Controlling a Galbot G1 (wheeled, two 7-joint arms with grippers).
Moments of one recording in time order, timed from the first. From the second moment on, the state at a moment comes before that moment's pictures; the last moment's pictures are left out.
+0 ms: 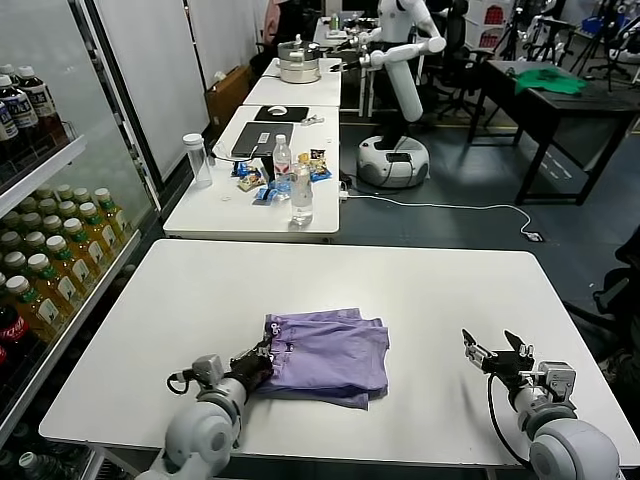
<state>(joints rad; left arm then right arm) 1.17 -1.21 -0.25 -1.89 -0.86 0.49 -0.38 -1.41 1.06 0.65 2.11 0.61 -0.55 0.20</state>
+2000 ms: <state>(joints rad) 0.76 -1.55 0.08 -1.69 -0.80 0.47 -0.46 -1.36 1.04 0.66 2.09 0.64 -0.54 0.19</state>
